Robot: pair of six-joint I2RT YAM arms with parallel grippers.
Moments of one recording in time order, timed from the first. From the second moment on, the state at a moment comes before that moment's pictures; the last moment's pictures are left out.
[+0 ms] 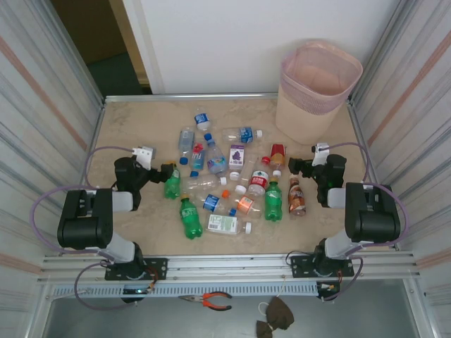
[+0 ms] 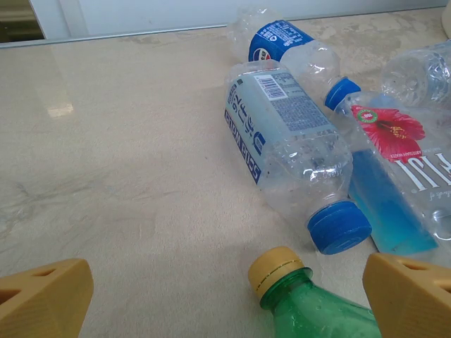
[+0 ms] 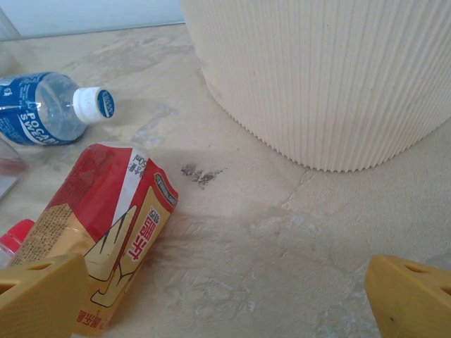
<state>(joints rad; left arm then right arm) 0.05 1.52 0.39 0.73 0.39 0.12 -0.09 1.54 0.39 0.74 -0.32 0.04</state>
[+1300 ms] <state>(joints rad) 0.05 1.52 0.39 0.73 0.40 0.12 -0.10 1.54 0.39 0.75 -0.32 0.04</state>
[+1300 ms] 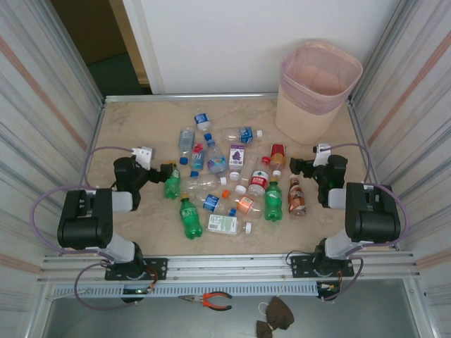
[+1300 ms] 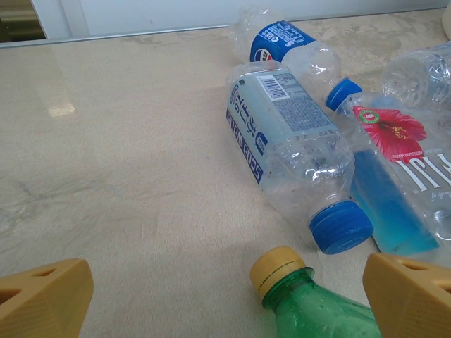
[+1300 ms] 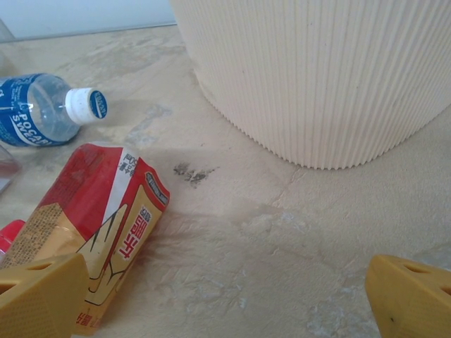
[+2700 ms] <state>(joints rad) -0.03 1.04 0.72 -0.21 0.10 -0.05 0.15 1.21 0.84 -0.37 -0.04 0.28</state>
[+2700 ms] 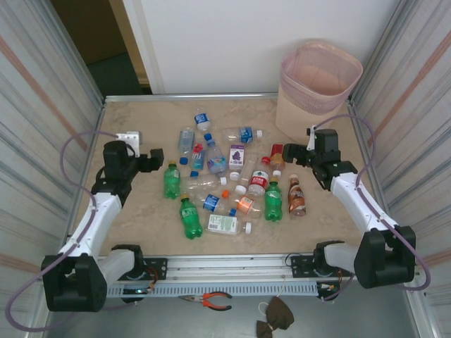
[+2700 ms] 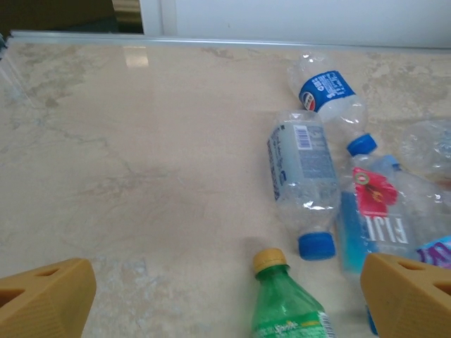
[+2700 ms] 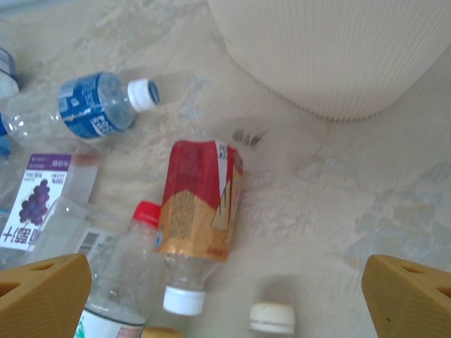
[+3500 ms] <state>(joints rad) 0.04 1.03 0.88 -0.59 0.30 0.03 0.36 1.79 1.30 -0.61 0.19 0.45</state>
